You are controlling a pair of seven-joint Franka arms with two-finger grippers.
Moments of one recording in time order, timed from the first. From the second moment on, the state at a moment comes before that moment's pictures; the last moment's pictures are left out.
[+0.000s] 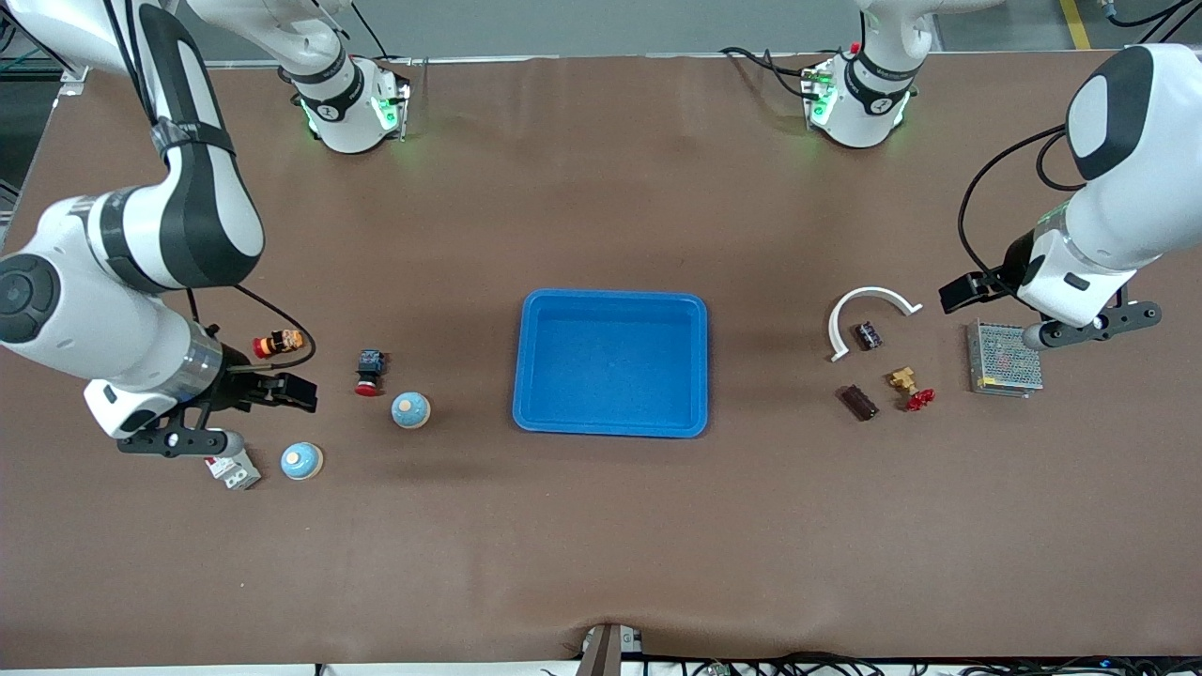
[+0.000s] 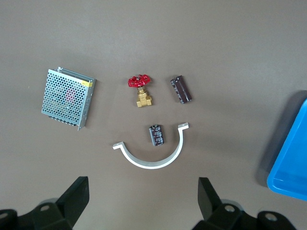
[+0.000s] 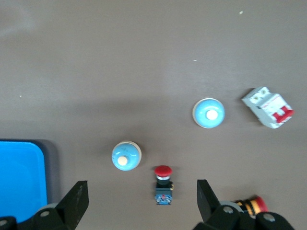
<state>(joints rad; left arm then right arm) 0.05 0.05 -0.14 -1.82 0.02 1.78 -0.31 0.15 0.41 -0.03 -1.53 0.11 1.96 0.12</state>
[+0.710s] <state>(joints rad) 0.08 0.05 -0.14 -1.94 0.02 1.89 -0.31 0.18 0.54 -0.03 -1.53 0.12 2.08 0.13</state>
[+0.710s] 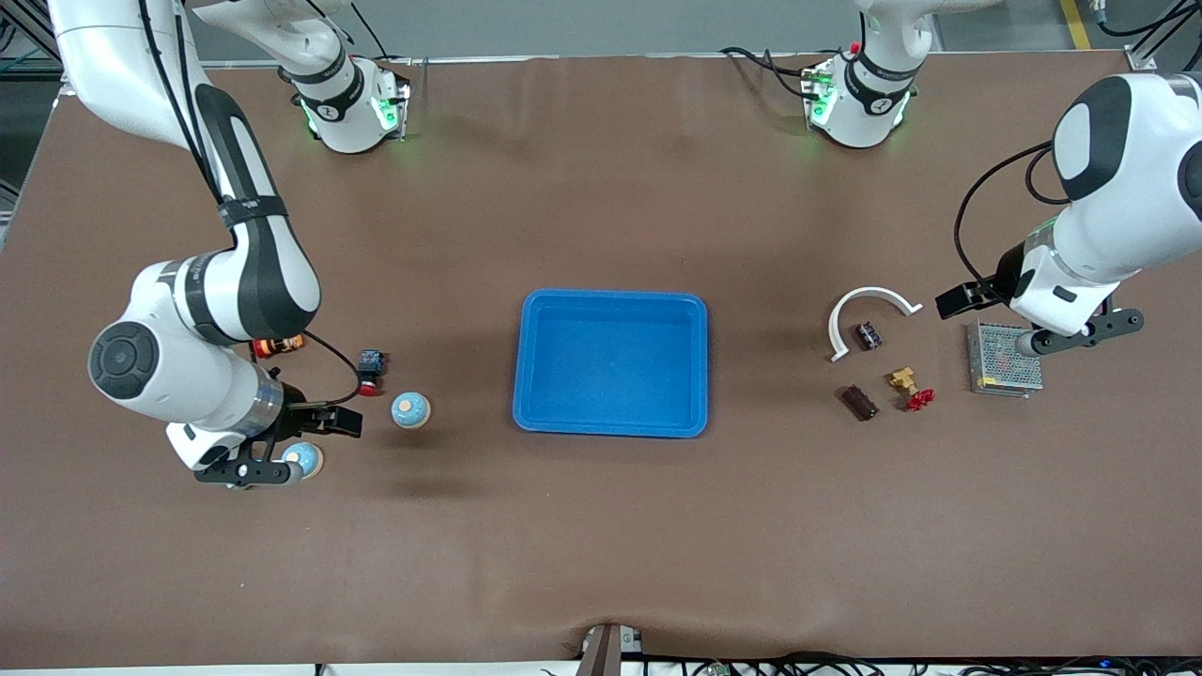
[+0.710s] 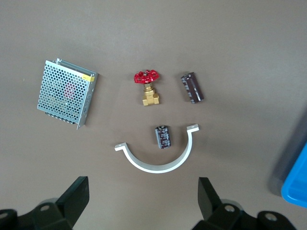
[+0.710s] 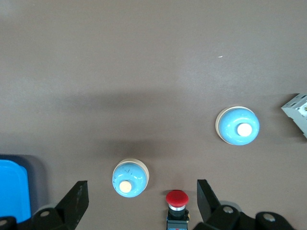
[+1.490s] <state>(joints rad) 0.08 0.06 -0.14 -2.18 0.02 2.15 -0.40 0.25 0.55 -0.03 -1.67 0.12 2.24 0.13</state>
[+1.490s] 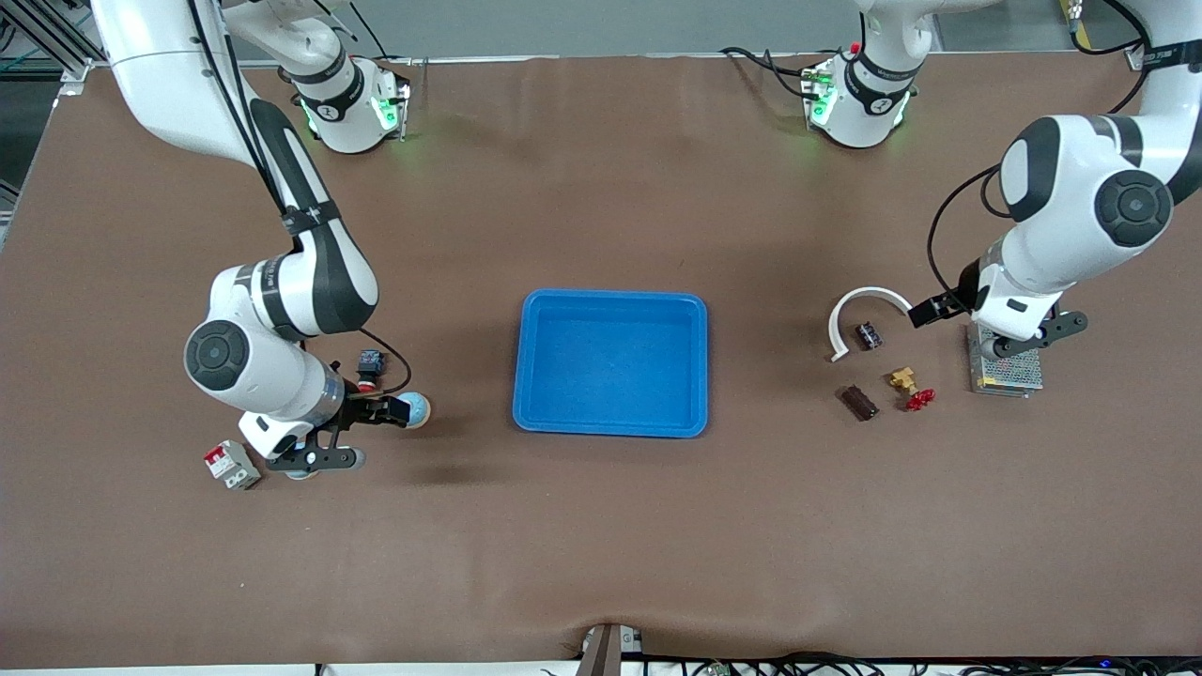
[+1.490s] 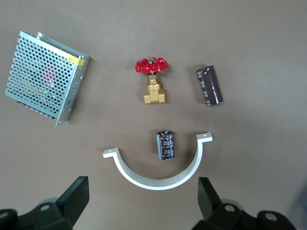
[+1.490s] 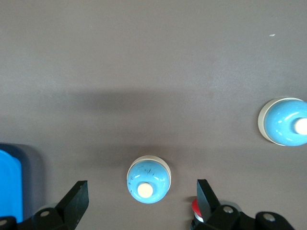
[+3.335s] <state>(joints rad) 0.06 0.34 -0.15 -2.30 0.02 2.48 -0.67 0.30 0.53 -0.02 -1.95 0.12 2.61 0.08</state>
